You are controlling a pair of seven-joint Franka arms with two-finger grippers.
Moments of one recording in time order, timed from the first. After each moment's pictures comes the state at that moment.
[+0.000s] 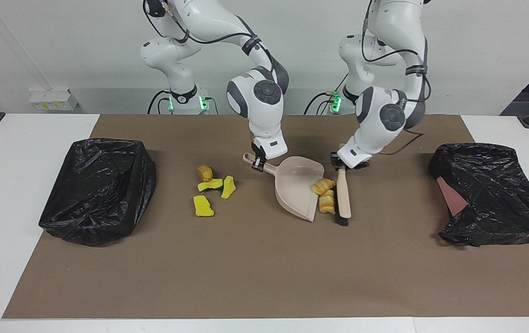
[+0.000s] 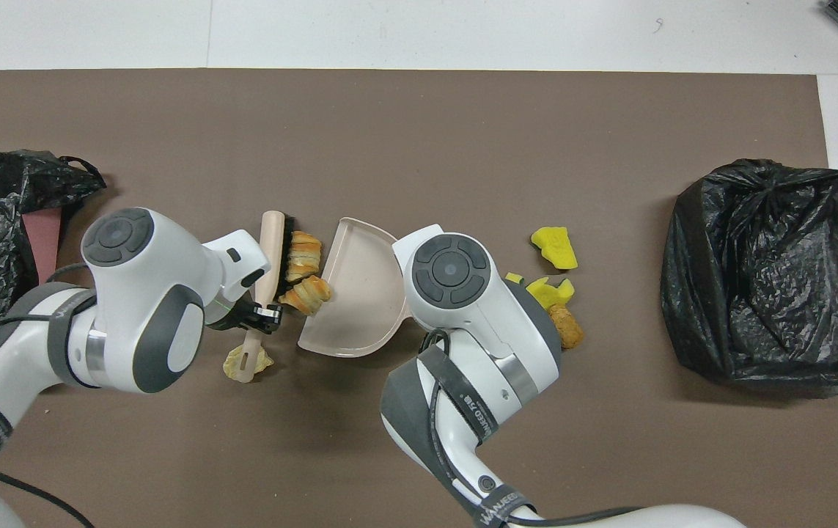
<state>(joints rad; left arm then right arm) -0.34 0.10 -0.06 -2.16 -0.24 2.09 -0.13 0.63 0.30 -0.02 -1.81 0.01 2.04 -0.60</state>
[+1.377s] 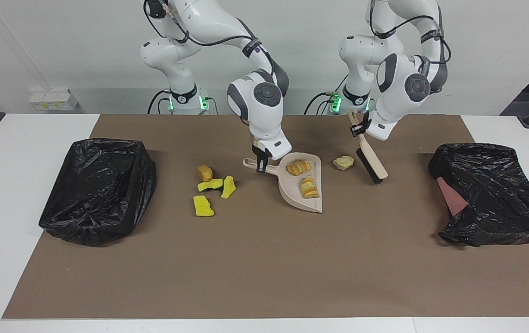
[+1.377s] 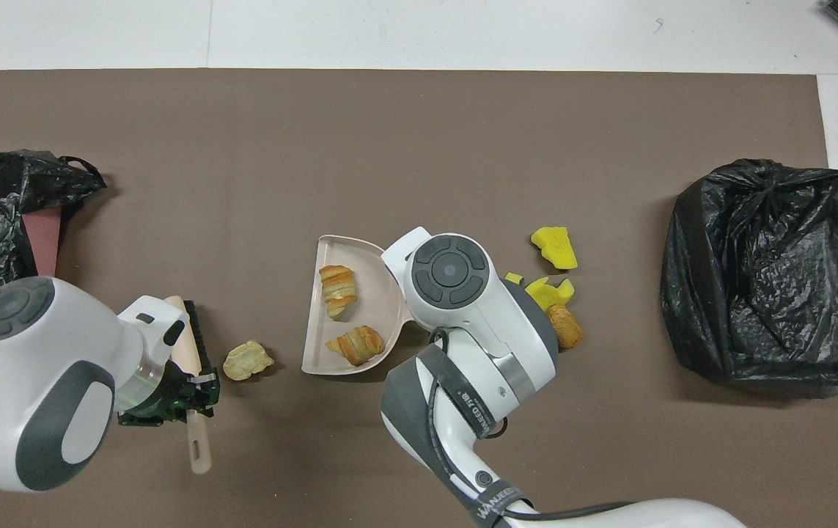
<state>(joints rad) -0.19 -0.26 -0.04 -2.44 -0.18 1.83 -0.47 0.62 0.31 -0.01 -1.82 0.01 2.07 -0.82</state>
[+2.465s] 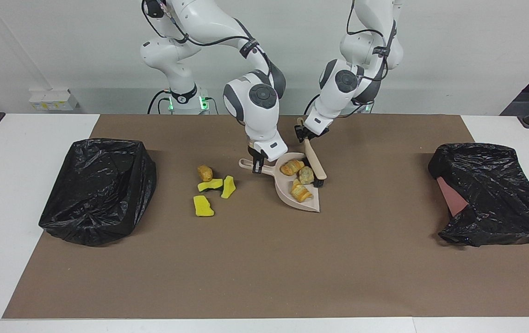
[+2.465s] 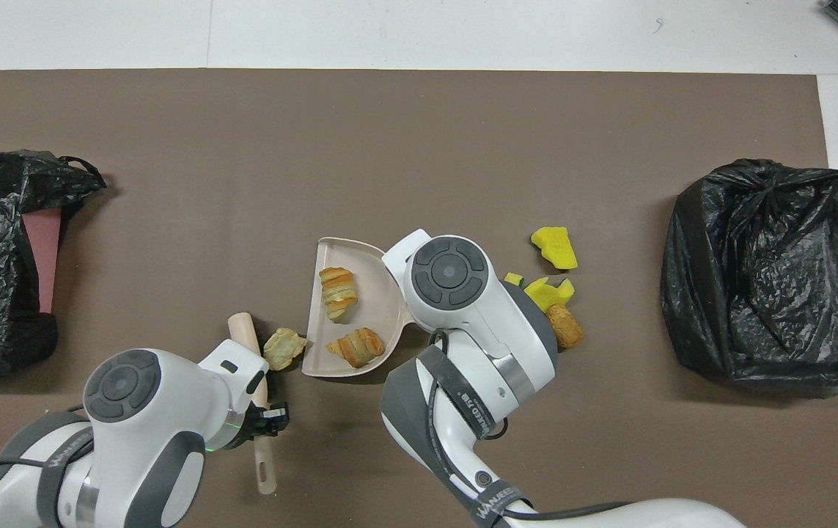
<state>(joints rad) -0.58 -0.13 -0.07 -2.50 -0.40 2.30 -0.51 0.60 0.31 -0.02 -1.82 0.00 2.06 -0.84</state>
